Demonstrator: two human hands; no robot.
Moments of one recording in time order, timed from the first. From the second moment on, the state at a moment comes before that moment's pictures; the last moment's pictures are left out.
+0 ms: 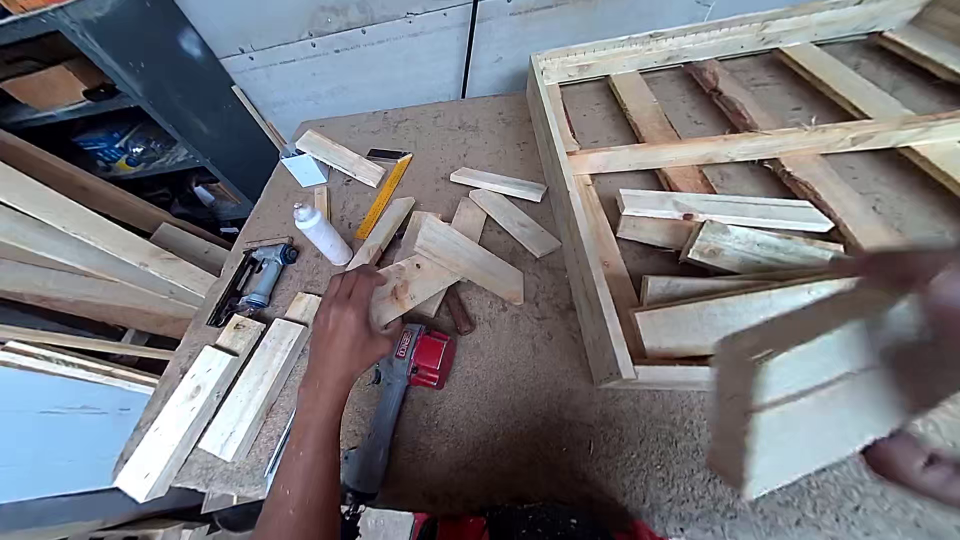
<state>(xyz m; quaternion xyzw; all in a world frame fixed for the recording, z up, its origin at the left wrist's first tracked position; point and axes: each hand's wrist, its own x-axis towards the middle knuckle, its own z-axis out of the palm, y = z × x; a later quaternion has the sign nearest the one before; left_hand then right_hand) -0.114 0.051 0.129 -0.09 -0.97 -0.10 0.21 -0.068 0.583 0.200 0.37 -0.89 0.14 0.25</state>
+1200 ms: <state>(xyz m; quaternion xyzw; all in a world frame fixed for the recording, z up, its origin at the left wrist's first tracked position) 0.087 0.148 -0.009 0.08 -0.92 -0.37 0.07 0.030 0.445 0.004 0.32 -0.92 0.23 0.01</state>
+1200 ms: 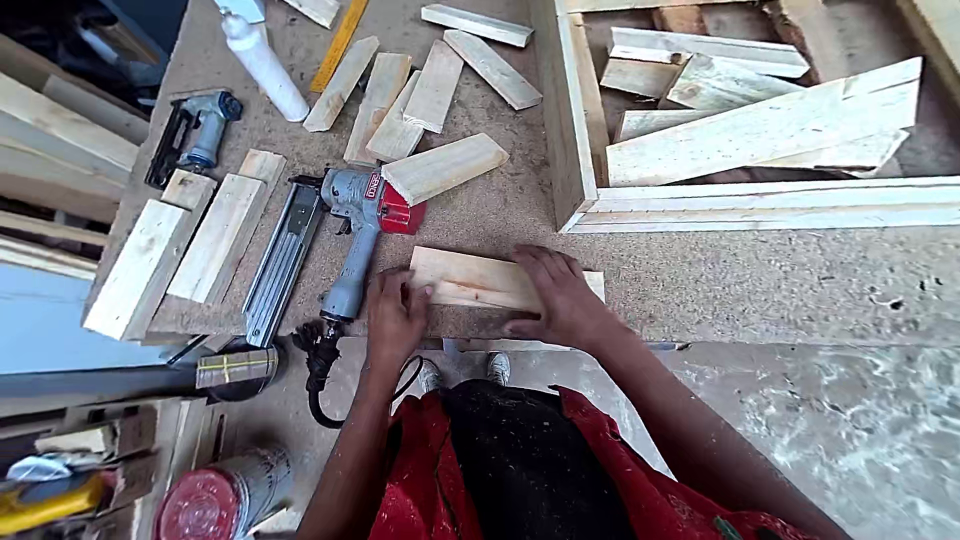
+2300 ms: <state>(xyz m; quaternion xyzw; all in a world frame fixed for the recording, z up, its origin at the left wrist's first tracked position) 0.080 0.119 -0.044 0.11 -0.77 -0.63 0.05 -0.003 0.386 -0.008 0.30 -0.93 0.21 -0.08</state>
